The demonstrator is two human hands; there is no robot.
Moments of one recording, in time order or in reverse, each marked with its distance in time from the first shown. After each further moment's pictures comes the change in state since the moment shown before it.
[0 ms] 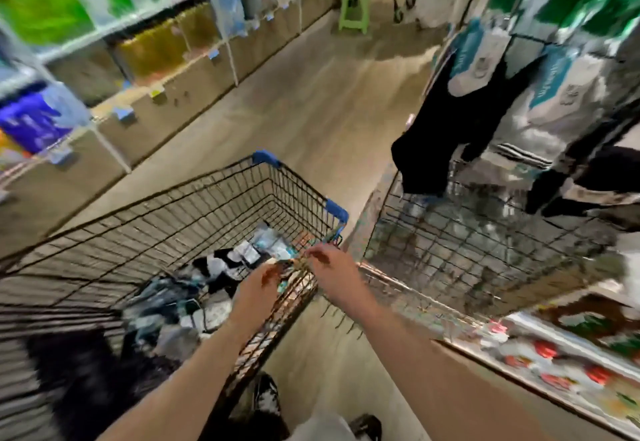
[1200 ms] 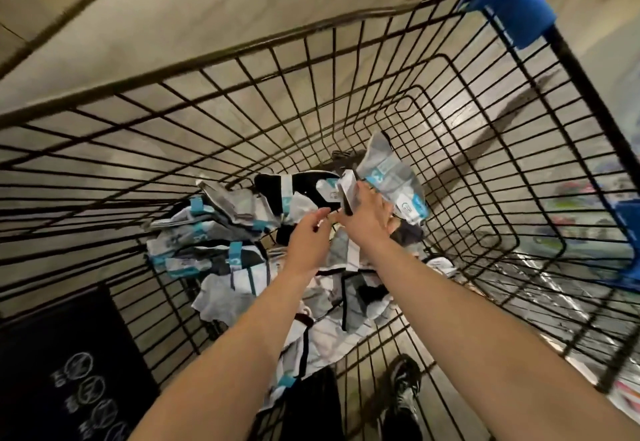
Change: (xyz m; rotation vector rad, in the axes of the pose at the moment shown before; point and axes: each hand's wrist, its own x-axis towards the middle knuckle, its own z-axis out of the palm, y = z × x) left_hand 0.276 -0.299 0.023 -0.385 -0.007 -0.498; right_hand 0.317 0.141 0.361 -0.485 -0.241 0.380
